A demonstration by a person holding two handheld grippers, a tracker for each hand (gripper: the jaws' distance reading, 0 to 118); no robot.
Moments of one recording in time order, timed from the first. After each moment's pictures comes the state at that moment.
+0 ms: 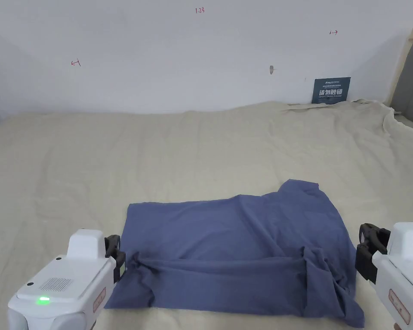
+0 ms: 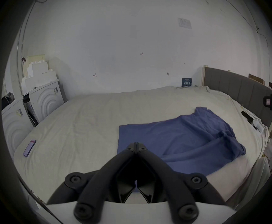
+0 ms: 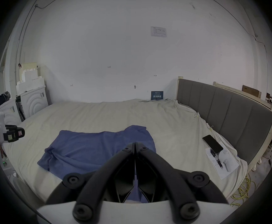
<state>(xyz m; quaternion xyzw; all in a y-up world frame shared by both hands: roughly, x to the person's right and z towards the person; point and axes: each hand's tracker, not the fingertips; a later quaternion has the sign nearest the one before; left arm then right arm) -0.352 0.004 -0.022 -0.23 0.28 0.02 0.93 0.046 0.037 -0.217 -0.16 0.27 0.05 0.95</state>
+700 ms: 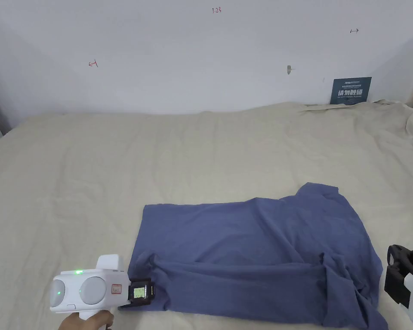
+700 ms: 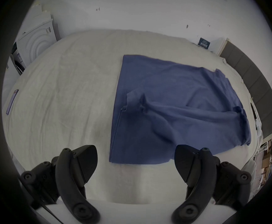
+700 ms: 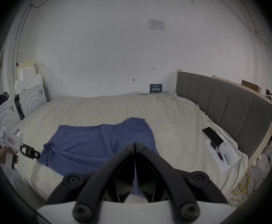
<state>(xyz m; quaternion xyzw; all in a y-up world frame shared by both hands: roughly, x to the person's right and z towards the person) -0.432 -0.085 -0.063 -0.45 0.26 0.19 0.83 0.046 0.026 -0.222 -0.20 0.26 0.05 0.94</state>
